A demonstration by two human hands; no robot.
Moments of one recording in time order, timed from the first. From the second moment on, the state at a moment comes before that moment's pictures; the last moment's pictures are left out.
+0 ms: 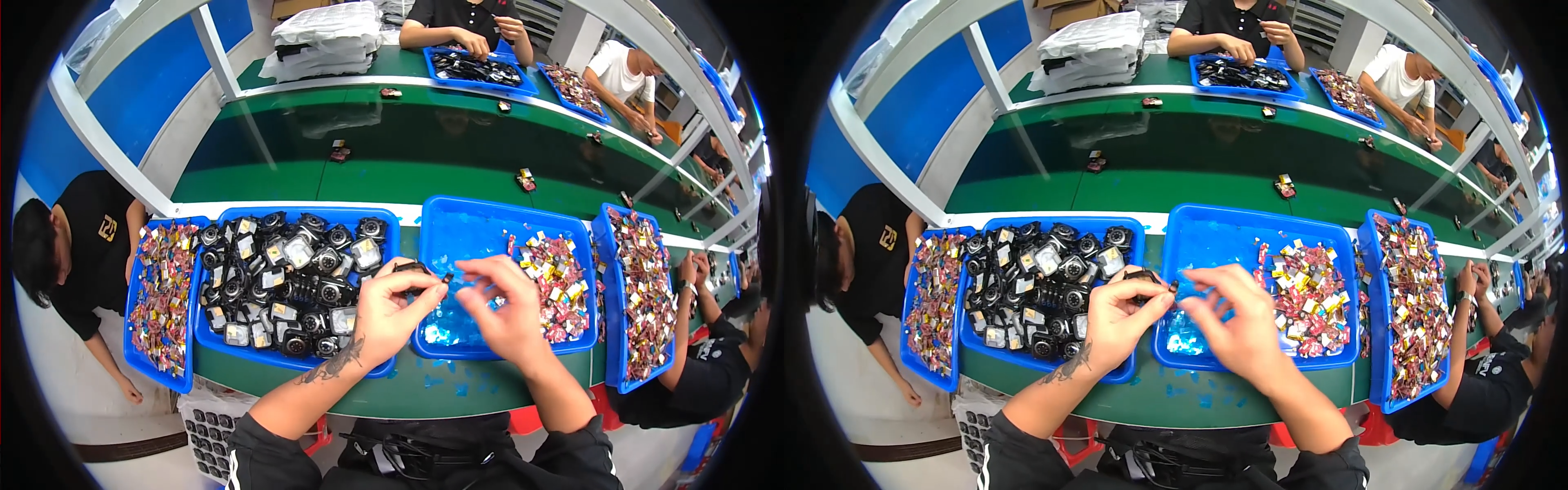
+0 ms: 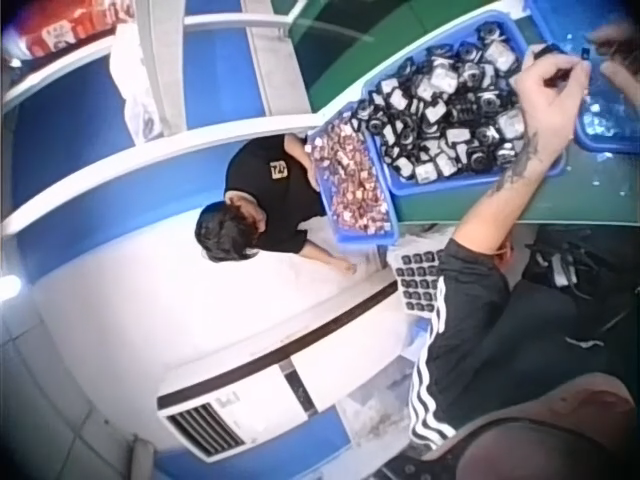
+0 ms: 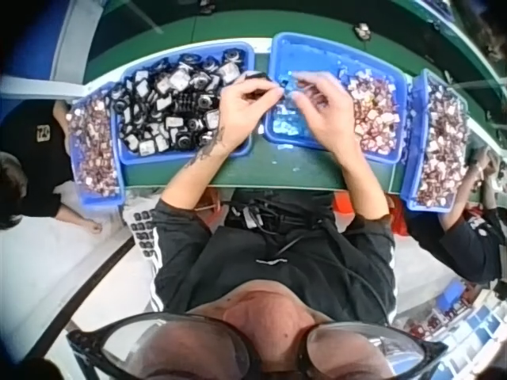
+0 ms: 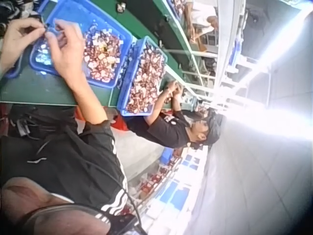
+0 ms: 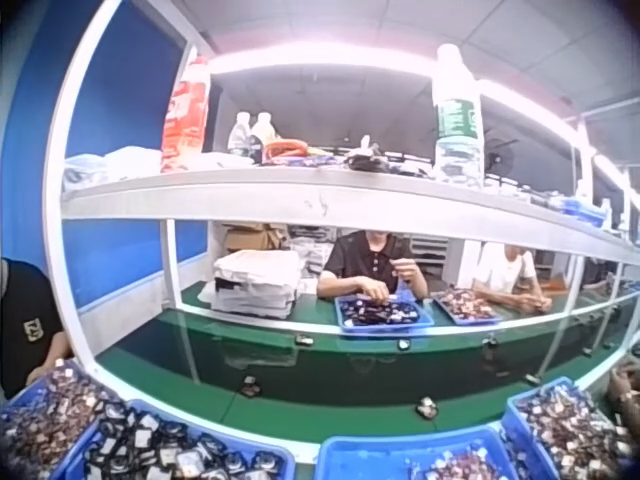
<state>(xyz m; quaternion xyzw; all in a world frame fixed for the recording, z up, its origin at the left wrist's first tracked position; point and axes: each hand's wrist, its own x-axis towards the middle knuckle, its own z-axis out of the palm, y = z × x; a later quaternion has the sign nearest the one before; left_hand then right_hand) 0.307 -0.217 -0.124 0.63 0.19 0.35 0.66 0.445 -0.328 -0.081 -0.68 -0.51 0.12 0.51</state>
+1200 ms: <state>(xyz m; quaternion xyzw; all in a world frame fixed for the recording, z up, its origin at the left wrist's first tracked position) 0.301 -0.221 -0.113 0.57 0.13 0.24 0.77 0.432 -0.320 -0.085 -0.67 -0.52 0.10 0.51</state>
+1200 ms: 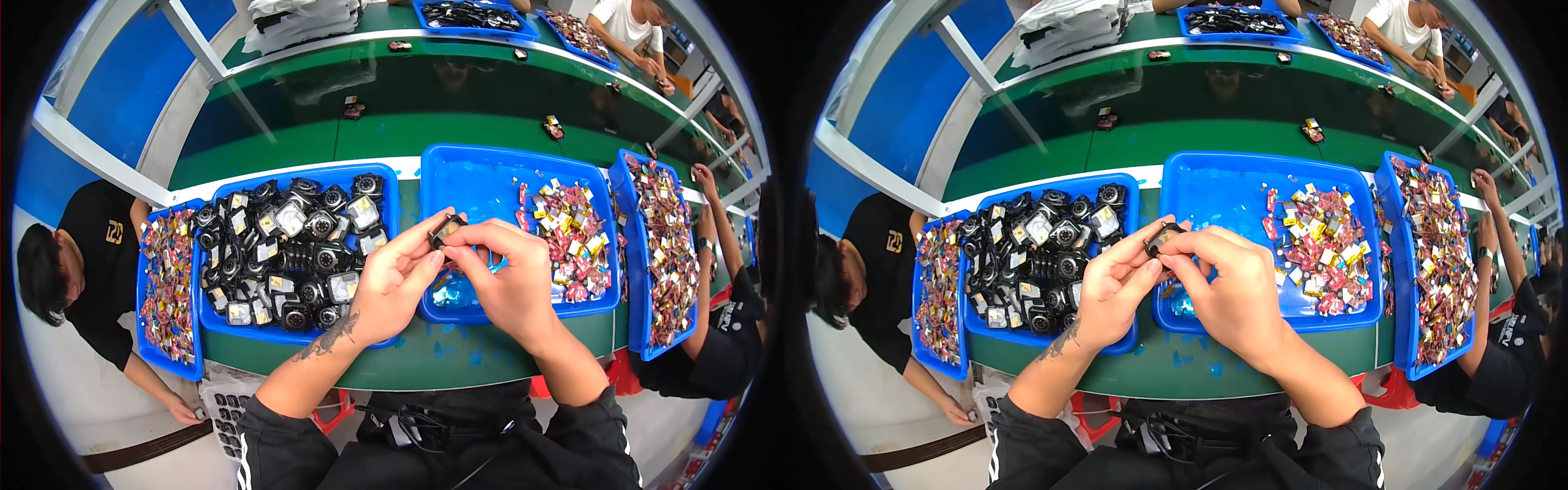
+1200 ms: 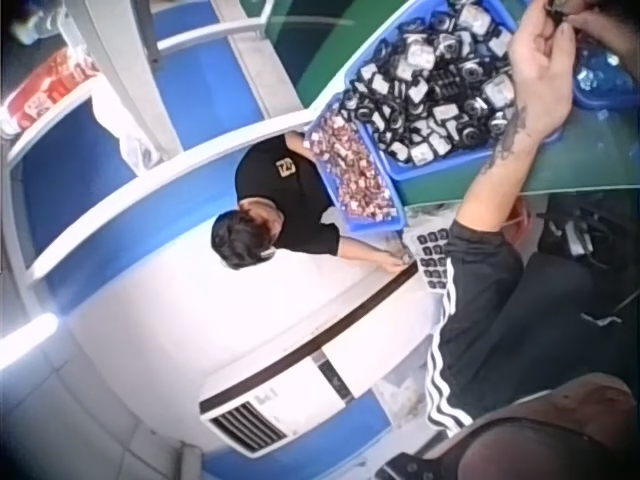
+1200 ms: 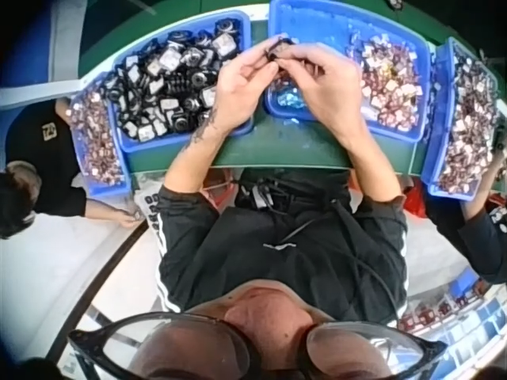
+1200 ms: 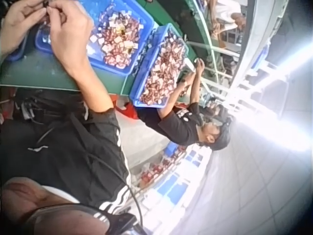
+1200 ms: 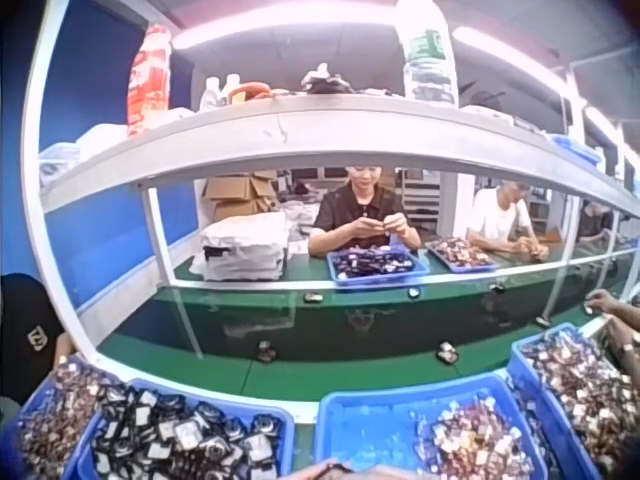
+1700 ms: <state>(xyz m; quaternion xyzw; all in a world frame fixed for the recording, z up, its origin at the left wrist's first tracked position) 0.301 -0.225 -0.115 0.58 0.13 0.24 0.77 0.434 -0.320 -0.087 -0.69 -0.50 0.11 0.51</state>
